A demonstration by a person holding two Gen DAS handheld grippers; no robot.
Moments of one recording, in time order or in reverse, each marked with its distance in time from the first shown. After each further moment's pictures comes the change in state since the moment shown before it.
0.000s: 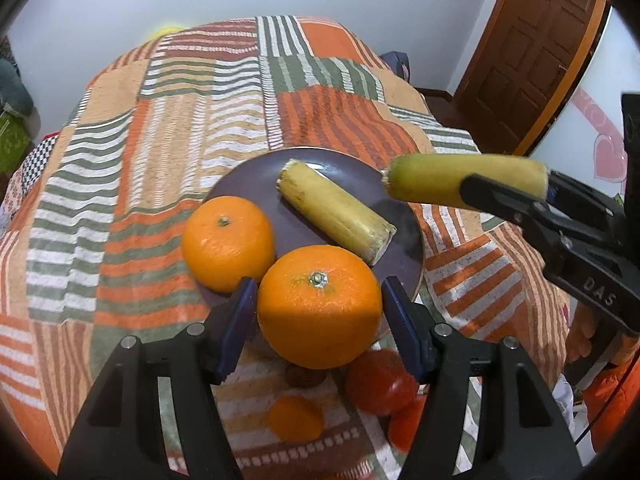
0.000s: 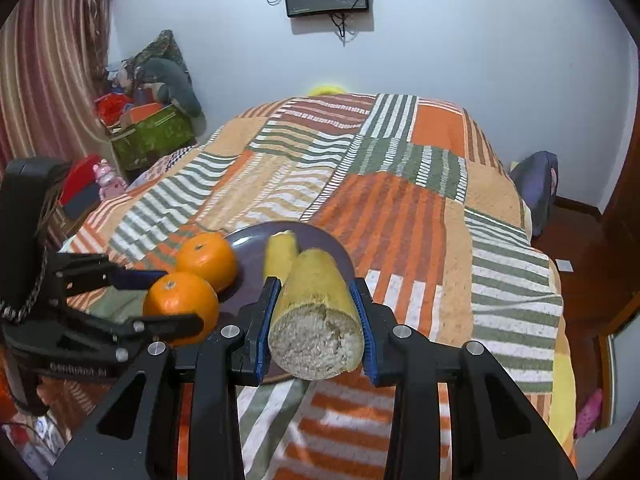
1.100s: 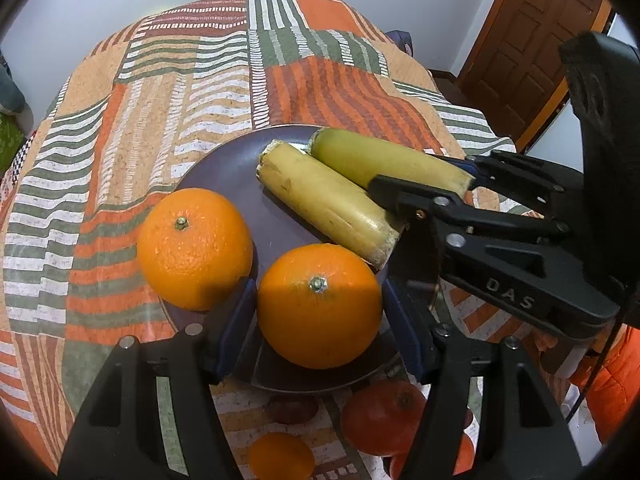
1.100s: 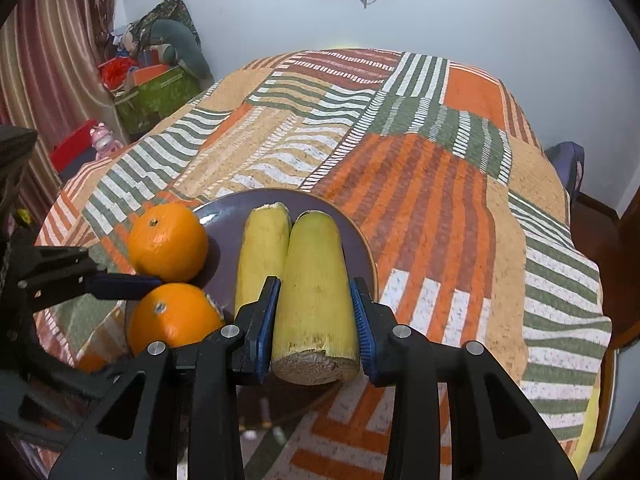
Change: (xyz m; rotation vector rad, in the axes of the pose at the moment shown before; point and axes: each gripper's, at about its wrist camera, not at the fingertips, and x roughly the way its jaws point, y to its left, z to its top) left arm 0.040 -0.002 0.006 0.004 0.062 0.007; right arm 0.071 -0.002 0.003 -0.060 0.128 0.051
